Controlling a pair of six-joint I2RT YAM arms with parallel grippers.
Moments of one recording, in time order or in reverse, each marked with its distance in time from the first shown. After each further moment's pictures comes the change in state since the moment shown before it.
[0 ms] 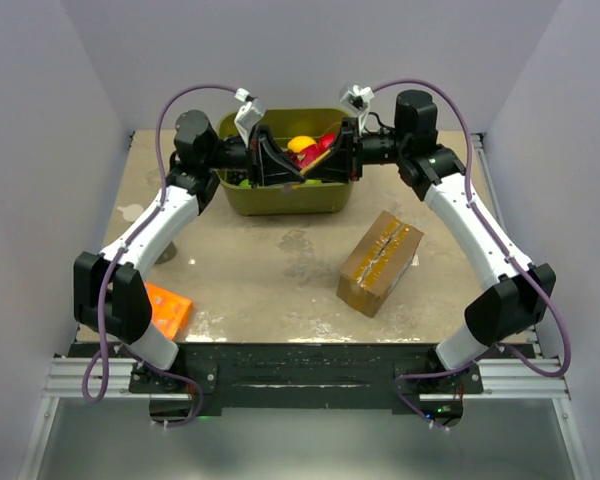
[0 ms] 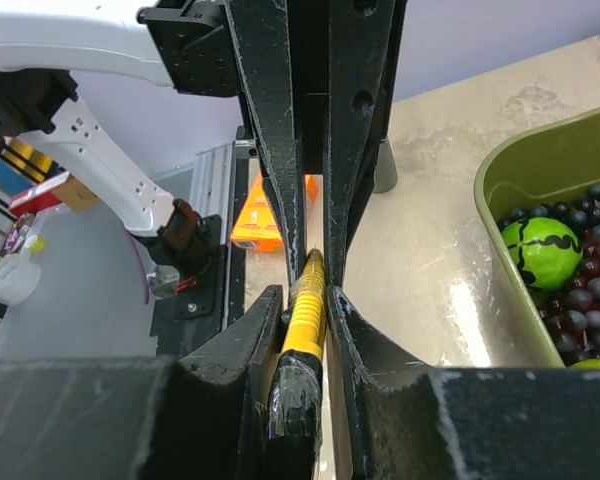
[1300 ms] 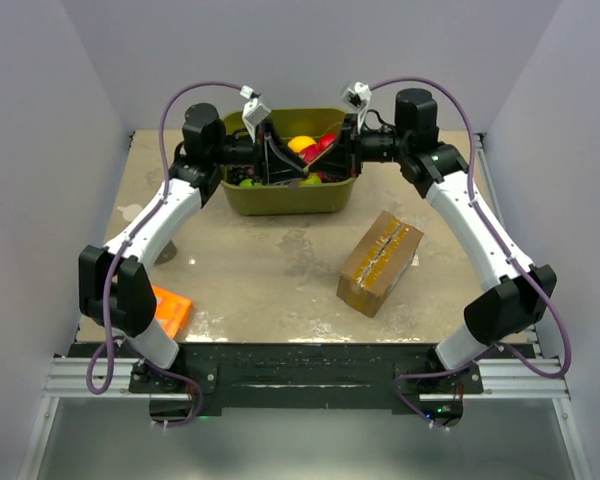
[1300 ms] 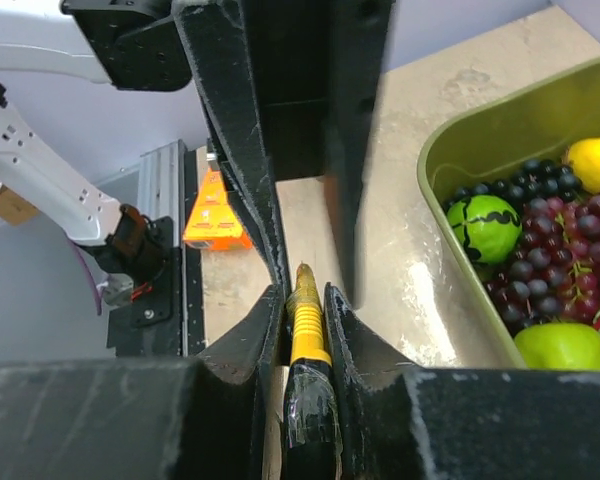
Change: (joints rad) left arm 0.001 0.048 0.063 -0.146 -0.062 0.122; right arm -0.003 0.011 0.042 -0.098 0.132 -0.074
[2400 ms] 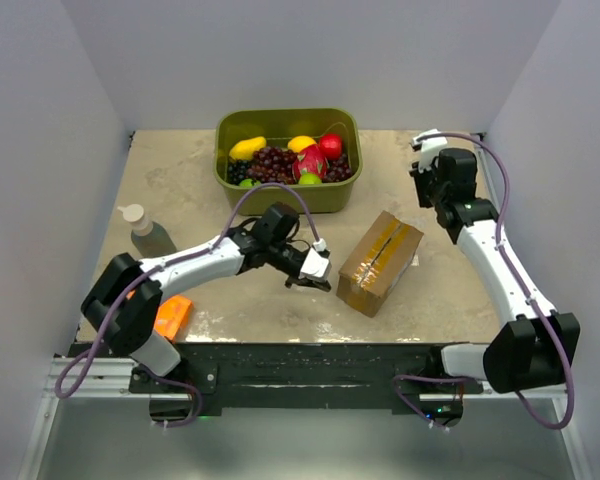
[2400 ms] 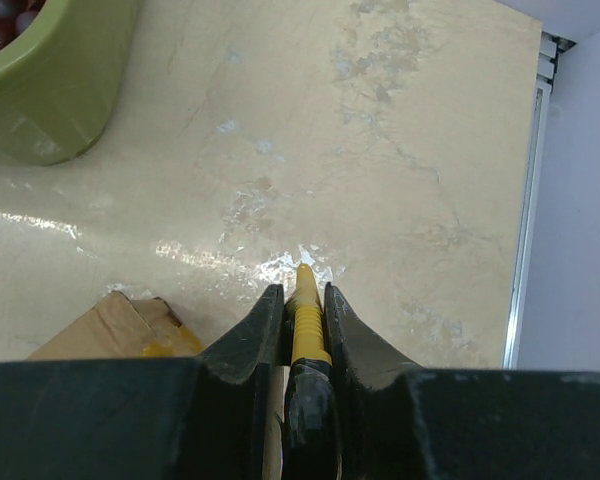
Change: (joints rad) left arm -0.427 -0.090 -0.420 -0.579 -0.274 1.230; right arm -0.251 -0.301 -0.549 0.006 1.089 -0.301
